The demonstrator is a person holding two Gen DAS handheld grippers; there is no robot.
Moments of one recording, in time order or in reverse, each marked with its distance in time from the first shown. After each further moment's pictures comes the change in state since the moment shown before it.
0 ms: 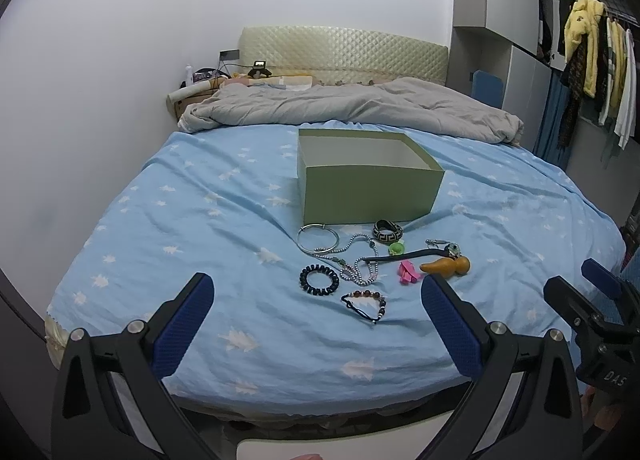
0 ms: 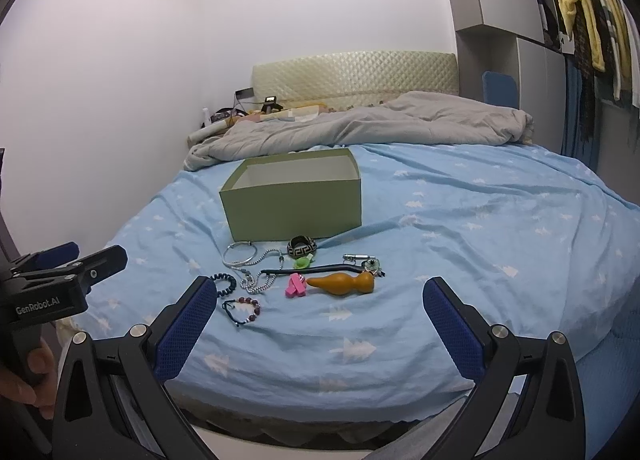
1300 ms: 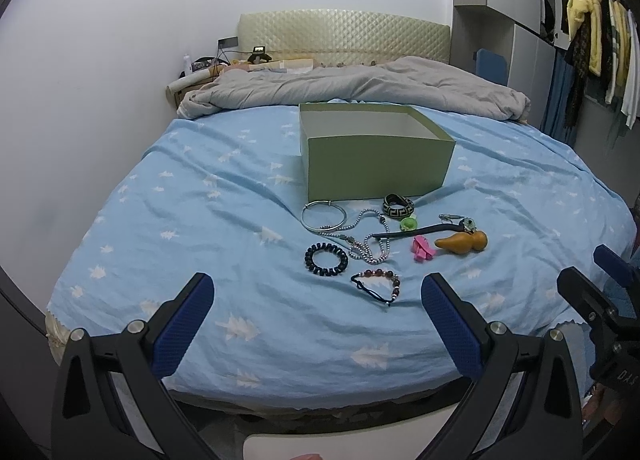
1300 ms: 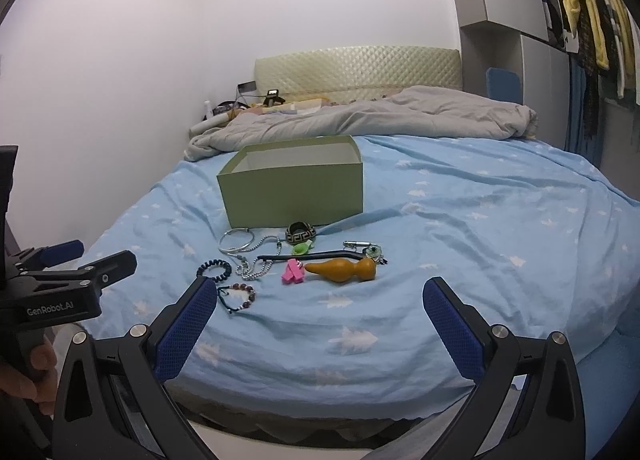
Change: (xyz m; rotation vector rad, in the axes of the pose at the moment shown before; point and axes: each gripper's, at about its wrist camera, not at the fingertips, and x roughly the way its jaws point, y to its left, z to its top) left arm 0.027 -0.004 -0.017 0.032 0.060 0.038; right arm 0.015 -0.002 -0.016 -0.014 0.017 0.002
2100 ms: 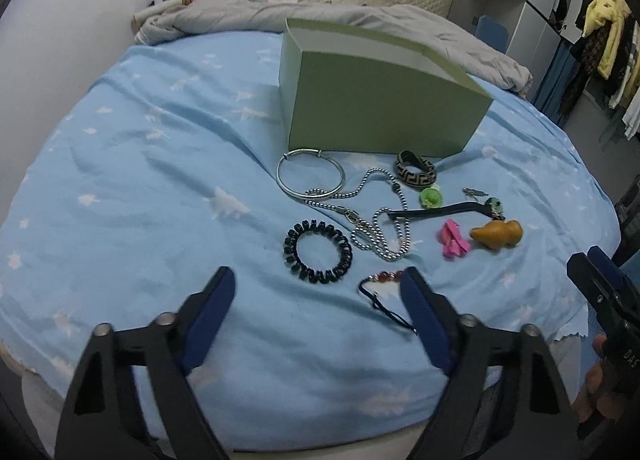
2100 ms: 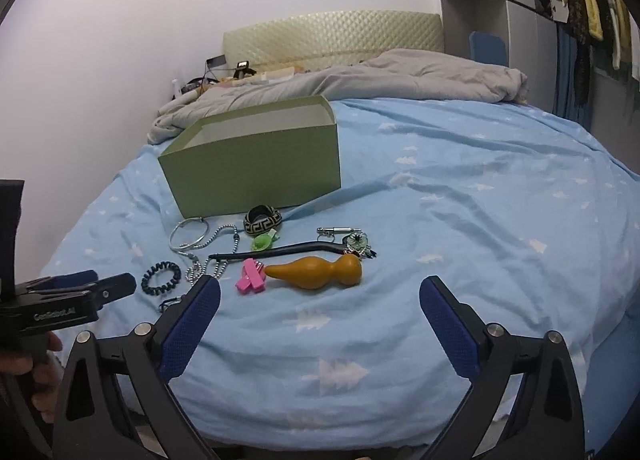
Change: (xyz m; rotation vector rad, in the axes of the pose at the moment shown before) left arm 0.123 0.022 0.008 -0.071 0.246 -0.148; right arm 0.093 -0.023 0.005 0.068 0.125 -0.062
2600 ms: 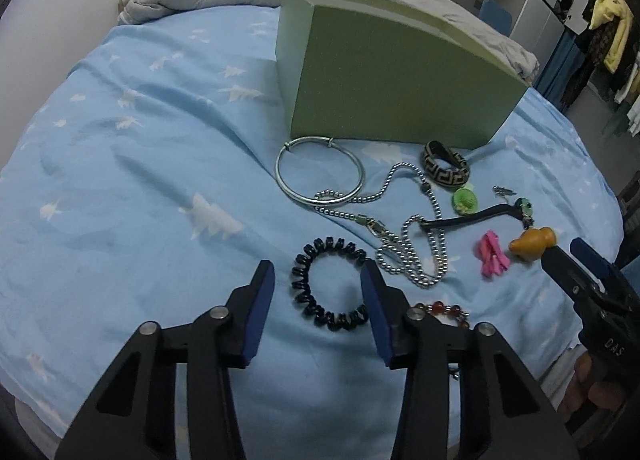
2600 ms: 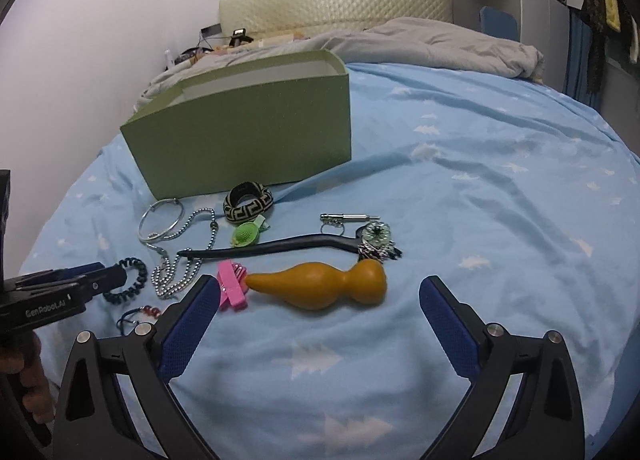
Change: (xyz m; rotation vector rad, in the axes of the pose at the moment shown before) left arm 0.049 0.014 0.017 0.011 0.079 -0.017; right arm 0.070 0.009 0.004 -0.017 0.113 -0.008
